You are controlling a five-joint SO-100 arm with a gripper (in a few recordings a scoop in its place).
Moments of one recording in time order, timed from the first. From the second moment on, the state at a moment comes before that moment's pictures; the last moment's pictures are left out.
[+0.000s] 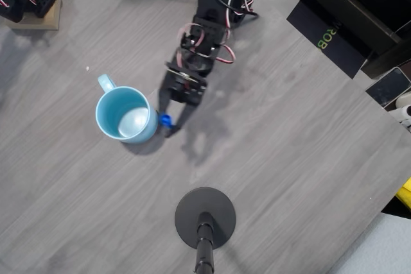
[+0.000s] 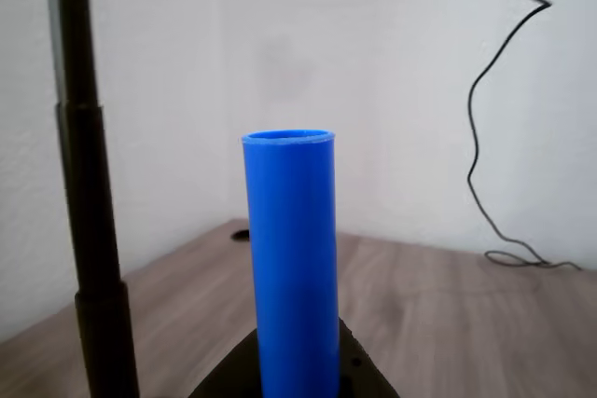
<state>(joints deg) 20.7 106.1 134.9 -44.6 -90.6</state>
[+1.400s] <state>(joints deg) 38.8 91.4 131.2 -51.2 -90.8</state>
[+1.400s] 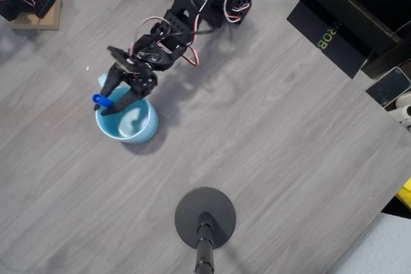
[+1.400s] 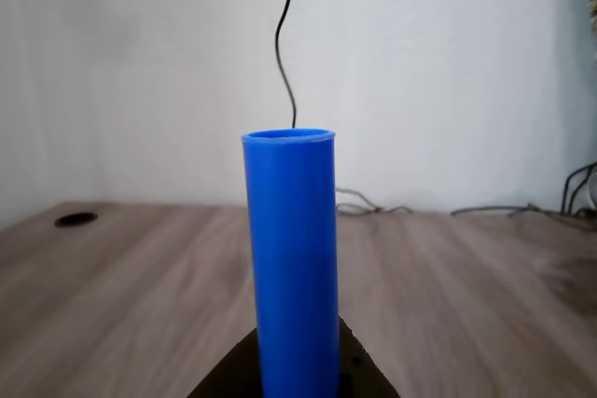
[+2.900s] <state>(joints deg) 37.9 83.4 132.0 -59.5 -91.9</state>
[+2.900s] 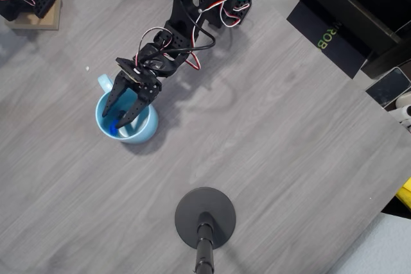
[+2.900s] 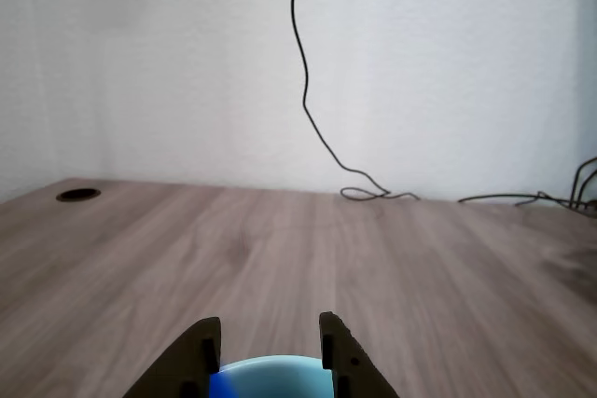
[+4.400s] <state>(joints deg) -0.1 158.2 148.0 40.1 -31.7</state>
